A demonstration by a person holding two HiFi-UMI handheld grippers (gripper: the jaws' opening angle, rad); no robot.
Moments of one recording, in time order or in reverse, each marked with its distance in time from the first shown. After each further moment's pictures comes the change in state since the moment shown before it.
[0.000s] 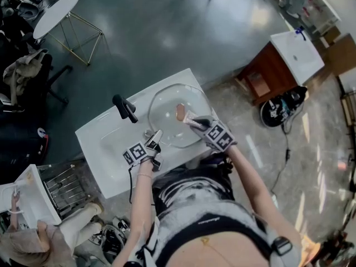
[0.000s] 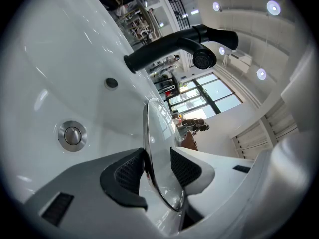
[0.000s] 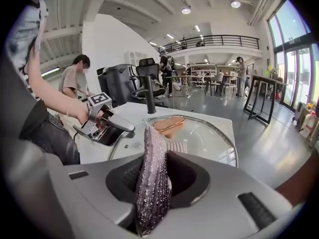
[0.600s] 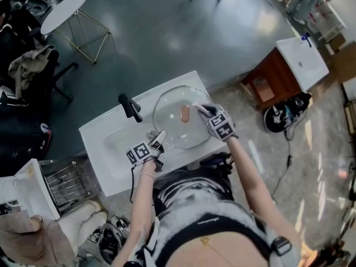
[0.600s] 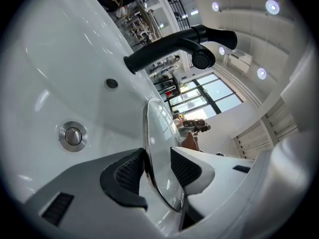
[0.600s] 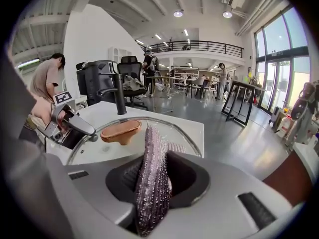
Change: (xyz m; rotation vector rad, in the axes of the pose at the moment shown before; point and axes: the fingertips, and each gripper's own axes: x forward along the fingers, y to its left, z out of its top) left arm 0.001 -0.002 0.000 0.002 -0.006 0.008; right arm 0.012 -0.081 0.015 0.062 -0.004 -0.227
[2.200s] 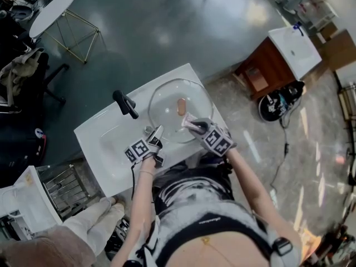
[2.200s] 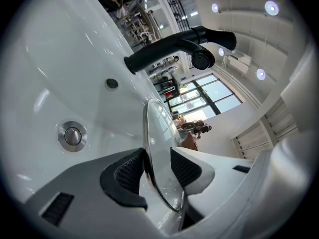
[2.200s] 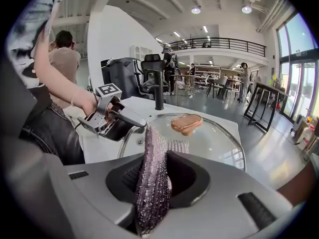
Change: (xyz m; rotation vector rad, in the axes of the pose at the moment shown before) left arm -0.001 0.001 0.001 0.004 -0.009 -0.003; right arm -0.036 0.112 -0.029 -0.135 0.013 0.201
